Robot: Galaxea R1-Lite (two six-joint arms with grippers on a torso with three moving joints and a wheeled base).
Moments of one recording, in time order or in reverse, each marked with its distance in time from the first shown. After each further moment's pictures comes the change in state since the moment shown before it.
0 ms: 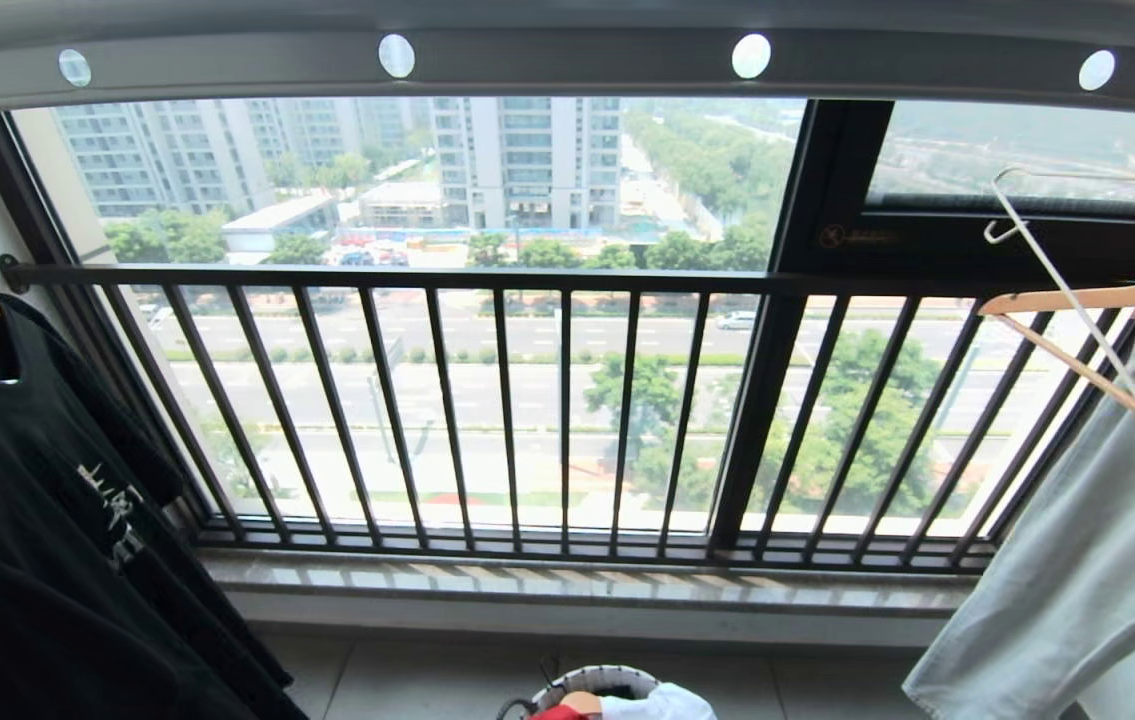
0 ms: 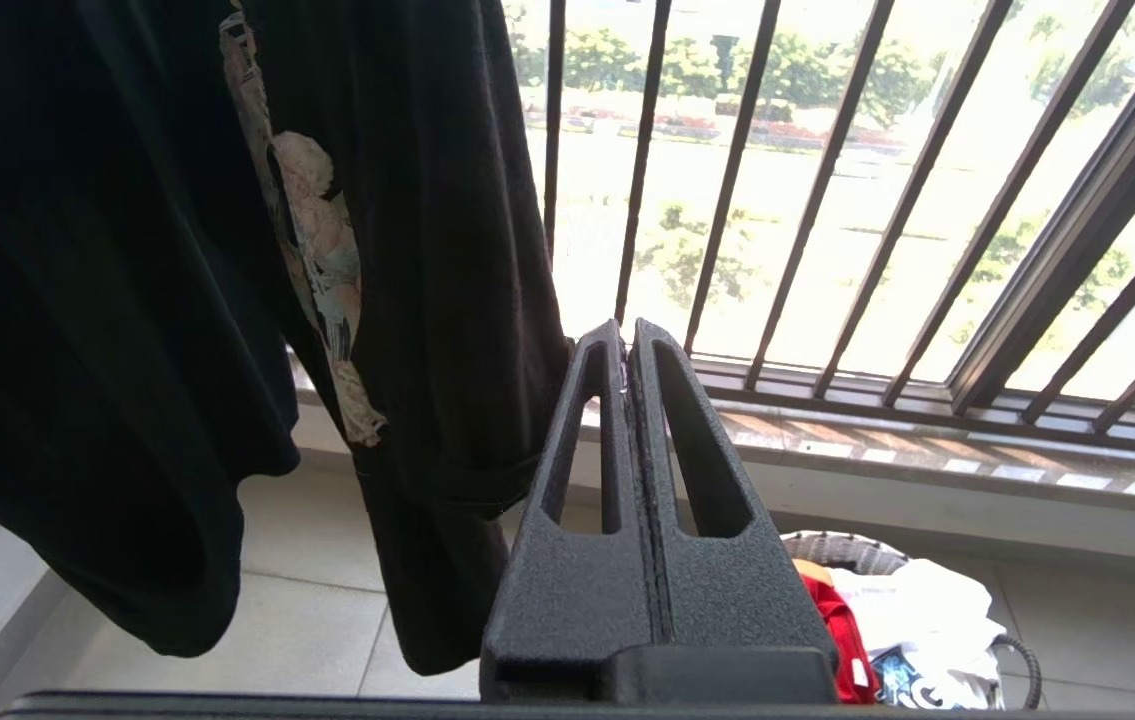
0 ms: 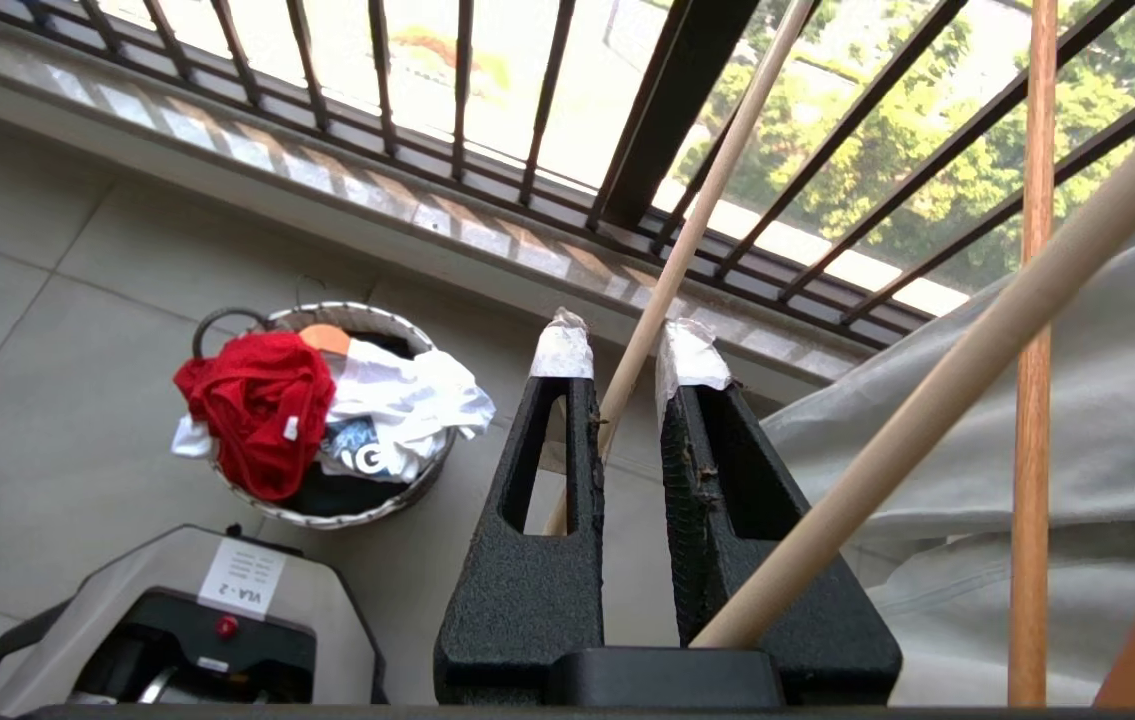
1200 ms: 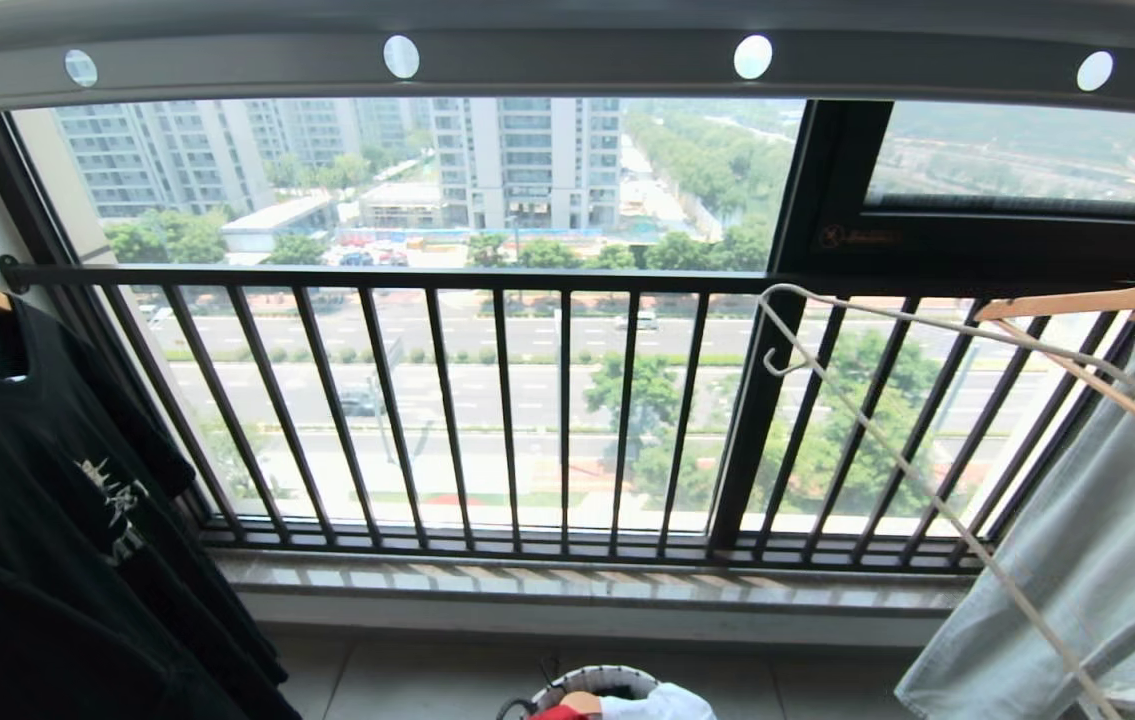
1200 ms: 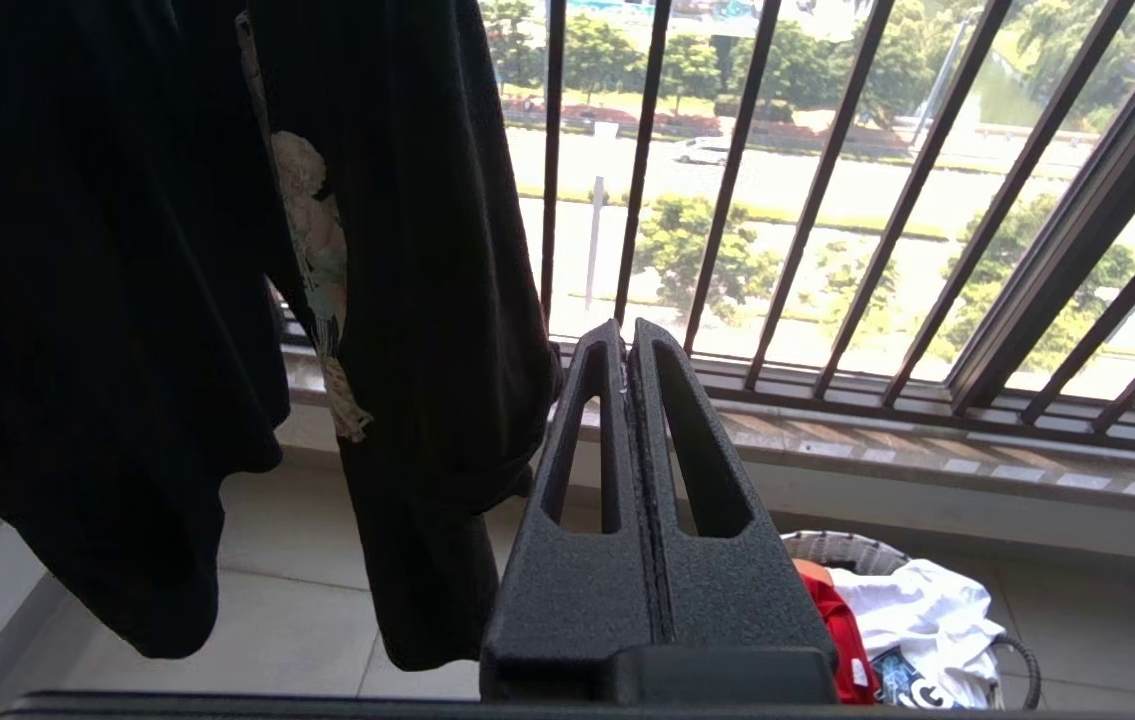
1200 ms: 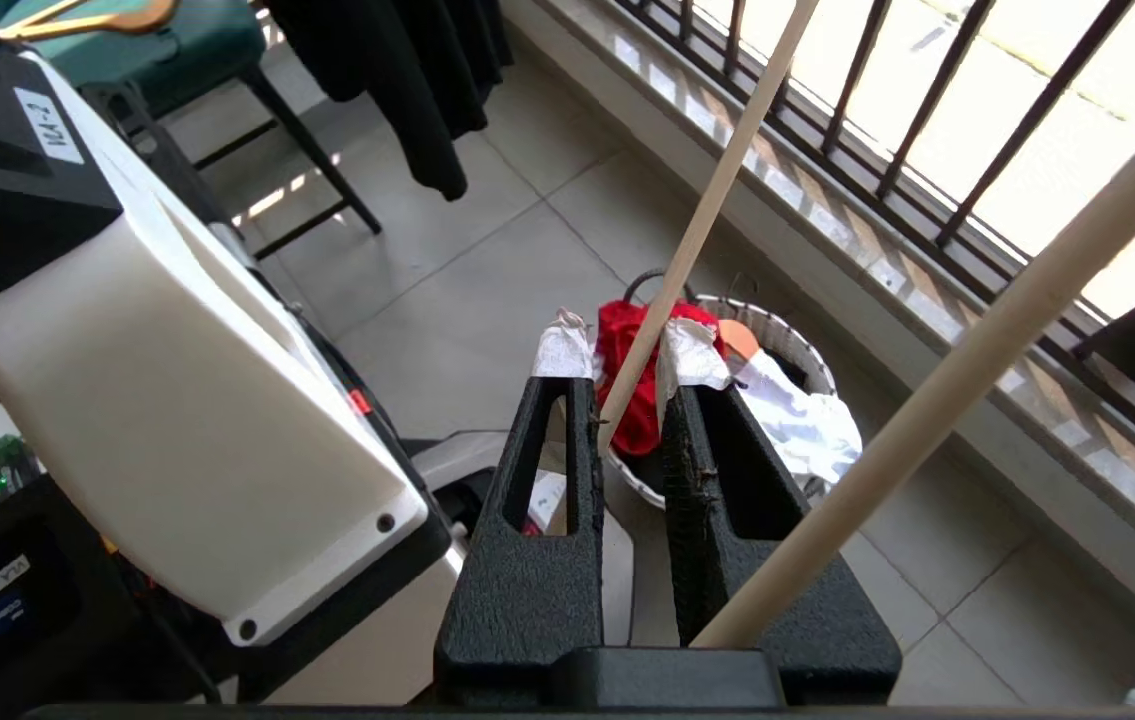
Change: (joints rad) left arm 0.000 0.000 0.000 0.000 0.000 0.000; right arm 0.081 -0.235 0.358 -0.003 0.606 -0.073
